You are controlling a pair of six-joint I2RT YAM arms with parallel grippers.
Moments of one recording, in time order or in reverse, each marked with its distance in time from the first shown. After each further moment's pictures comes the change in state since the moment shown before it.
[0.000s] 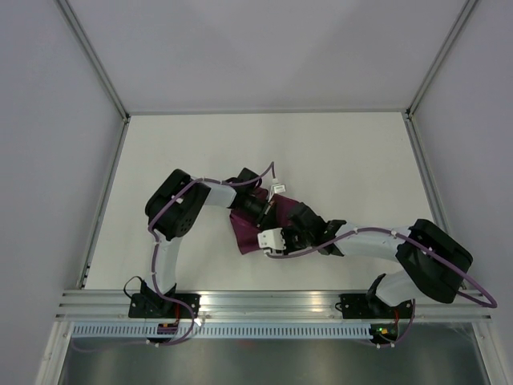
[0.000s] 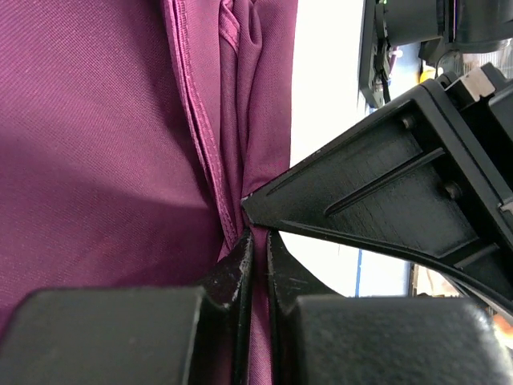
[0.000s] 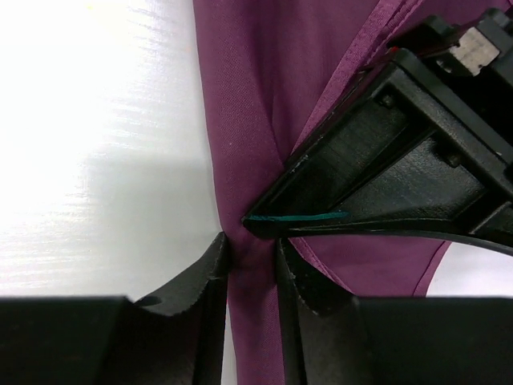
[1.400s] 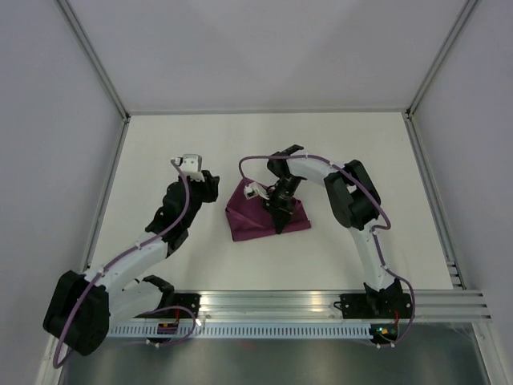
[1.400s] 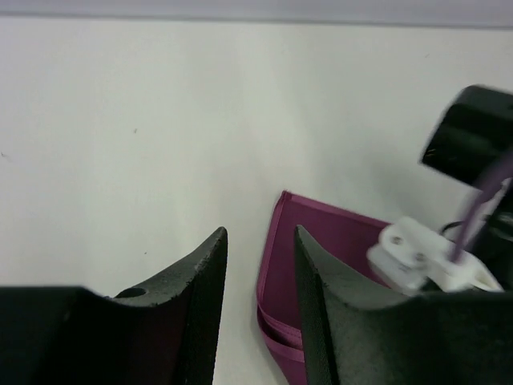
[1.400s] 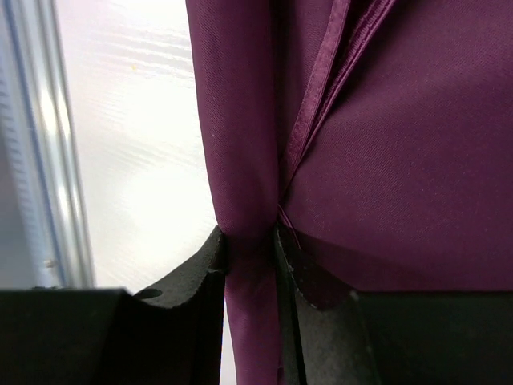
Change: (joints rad) left arm 0.149 -1.011 -0.606 0.477 -1.343 -0.219; right arm -0.275 0.813 1.086 -1.174 -0.513 -0.088
